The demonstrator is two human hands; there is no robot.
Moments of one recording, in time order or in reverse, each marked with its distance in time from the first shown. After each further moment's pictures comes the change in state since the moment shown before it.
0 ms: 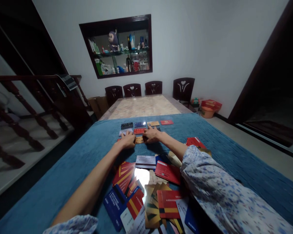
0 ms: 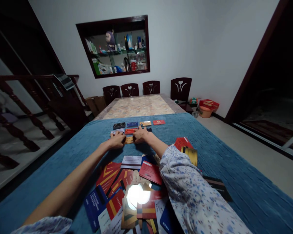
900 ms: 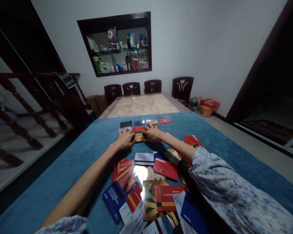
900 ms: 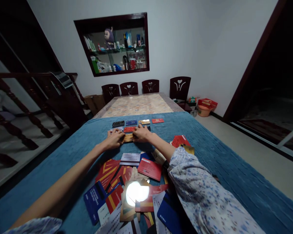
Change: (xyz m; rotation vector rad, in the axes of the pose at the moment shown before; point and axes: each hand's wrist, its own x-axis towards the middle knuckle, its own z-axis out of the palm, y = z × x) left_hand -0.025 0.000 -0.008 -0.039 0.119 0.086; right_hand -0.021 0.005 0.008 -0.006 0.139 -0.039
